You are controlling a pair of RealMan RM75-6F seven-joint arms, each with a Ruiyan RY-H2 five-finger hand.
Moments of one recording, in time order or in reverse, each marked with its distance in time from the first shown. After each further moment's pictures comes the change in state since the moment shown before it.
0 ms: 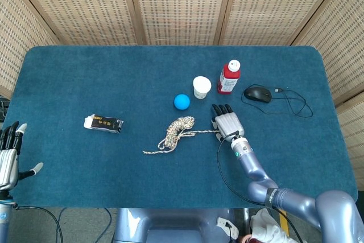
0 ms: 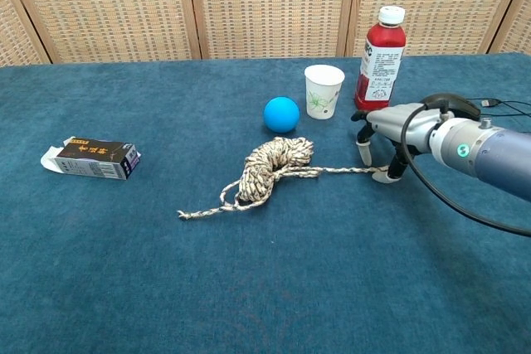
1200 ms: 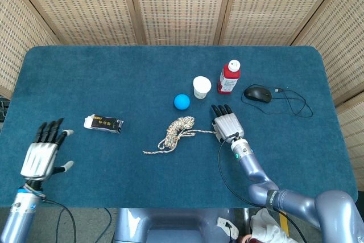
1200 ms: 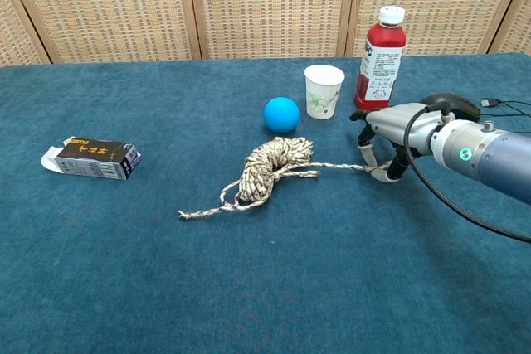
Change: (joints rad) left arm -0.127 -0.052 0.012 -0.066 0.066 -0.171 0.174; right arm 0.000 0.006 -0.030 -0.022 -0.014 0.041 0.004
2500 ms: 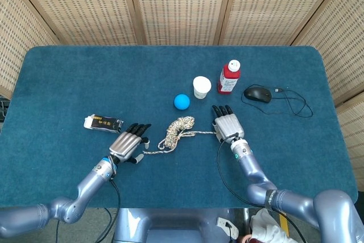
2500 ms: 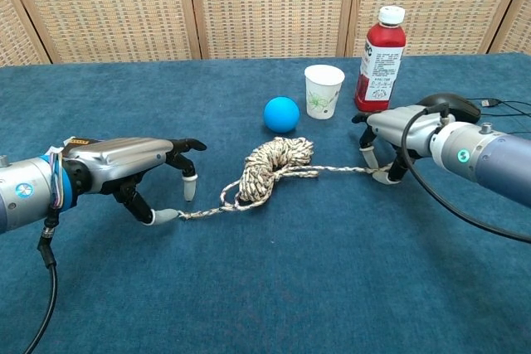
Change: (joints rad) left arm -0.439 -0.344 -0.091 0.273 -0.220 -0.555 -0.043; right arm 0.009 -0.010 -0.006 0.005 0.046 0.002 -0.036
